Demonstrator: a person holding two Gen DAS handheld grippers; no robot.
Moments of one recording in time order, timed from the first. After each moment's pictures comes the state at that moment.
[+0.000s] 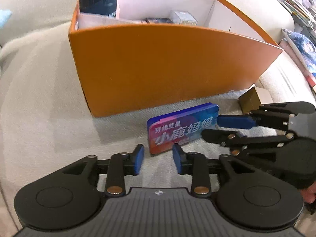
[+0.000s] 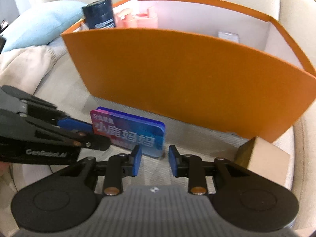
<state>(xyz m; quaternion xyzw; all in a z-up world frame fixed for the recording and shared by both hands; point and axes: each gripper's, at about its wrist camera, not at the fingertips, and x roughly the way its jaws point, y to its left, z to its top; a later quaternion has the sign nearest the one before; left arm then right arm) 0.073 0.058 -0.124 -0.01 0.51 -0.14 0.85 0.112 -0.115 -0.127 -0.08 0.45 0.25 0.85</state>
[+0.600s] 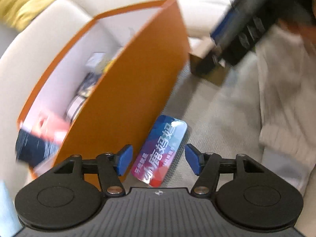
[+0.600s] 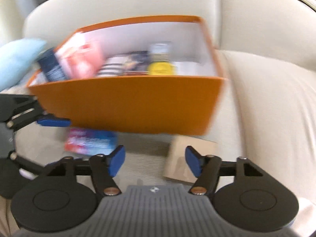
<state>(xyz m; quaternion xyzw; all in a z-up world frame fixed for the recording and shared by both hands) 0.072 -0.018 -0.105 0.39 0.39 -0.31 0.78 0.122 -0.188 -0.082 -0.01 0.46 0.13 0.88</state>
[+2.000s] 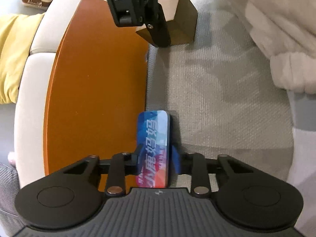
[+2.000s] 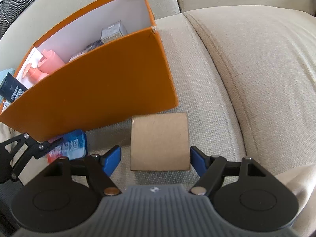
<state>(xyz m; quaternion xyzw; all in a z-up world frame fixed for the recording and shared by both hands) 0.027 -0.054 -0.166 0.61 0.29 -0.26 0.69 0.147 -0.226 -0.122 0.10 0.52 0.08 0.85</state>
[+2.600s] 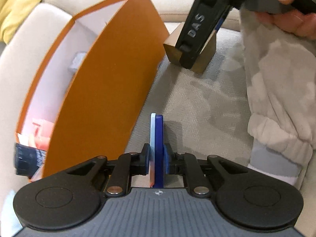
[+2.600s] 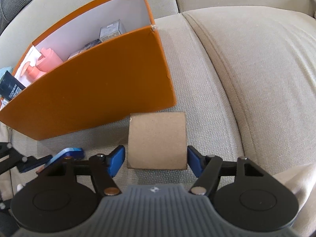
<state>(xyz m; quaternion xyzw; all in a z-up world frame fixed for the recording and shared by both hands) 0.051 -0.052 -0.106 0.43 0.42 -0.28 0.75 0.142 -0.228 -0.120 0.10 0.52 0.08 0.85</state>
